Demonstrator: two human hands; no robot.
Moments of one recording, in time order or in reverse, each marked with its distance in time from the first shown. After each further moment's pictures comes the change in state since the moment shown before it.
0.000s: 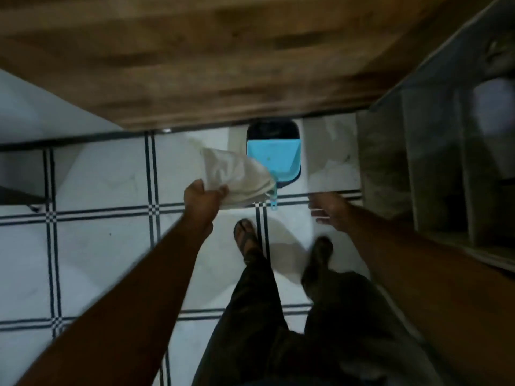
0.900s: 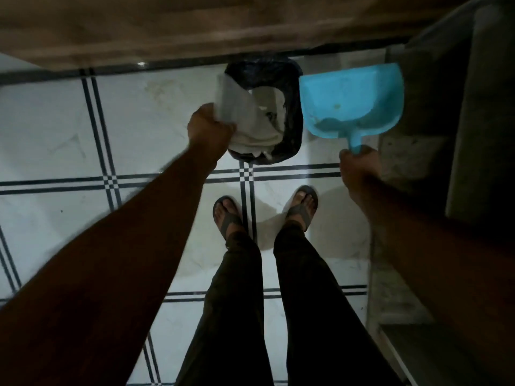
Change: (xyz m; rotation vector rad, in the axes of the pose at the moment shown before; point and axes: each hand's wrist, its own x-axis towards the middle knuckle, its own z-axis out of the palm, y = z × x) left_hand 0.218 -0.050 0.162 0.392 -0.041 0.123; right_hand 0.213 -0.016 -0.029 -0.284 0.448 -0.113
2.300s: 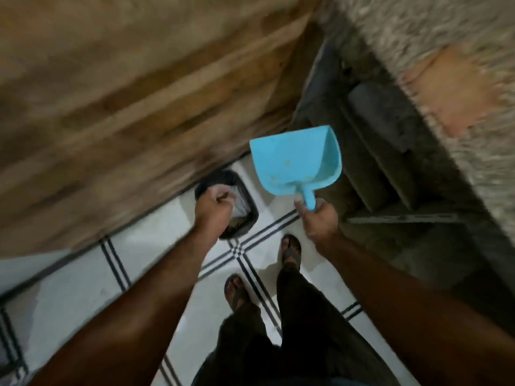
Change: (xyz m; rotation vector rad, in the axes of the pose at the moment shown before) left_hand -0.192 0.176 -0.070 0.193 -0.356 0.332; right_hand -0.257 -0.017 -0.151 0.567 0.201 -0.053
